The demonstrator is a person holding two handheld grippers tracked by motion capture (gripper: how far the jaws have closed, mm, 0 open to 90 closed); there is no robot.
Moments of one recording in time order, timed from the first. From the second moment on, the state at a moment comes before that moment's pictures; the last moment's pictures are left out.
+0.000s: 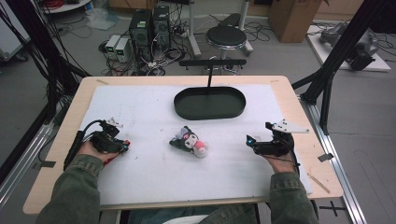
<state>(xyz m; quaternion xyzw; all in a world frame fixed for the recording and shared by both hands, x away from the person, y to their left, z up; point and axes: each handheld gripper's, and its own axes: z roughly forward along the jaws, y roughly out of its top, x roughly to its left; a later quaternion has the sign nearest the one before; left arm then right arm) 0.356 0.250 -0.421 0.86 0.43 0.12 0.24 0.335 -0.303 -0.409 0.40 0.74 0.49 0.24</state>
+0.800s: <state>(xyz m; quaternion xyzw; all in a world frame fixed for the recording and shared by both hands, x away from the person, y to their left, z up) 0.357 0.267 -0.356 0.81 0.43 0.16 0.37 0.337 -0.302 -0.410 0.40 0.74 0.49 0.24</state>
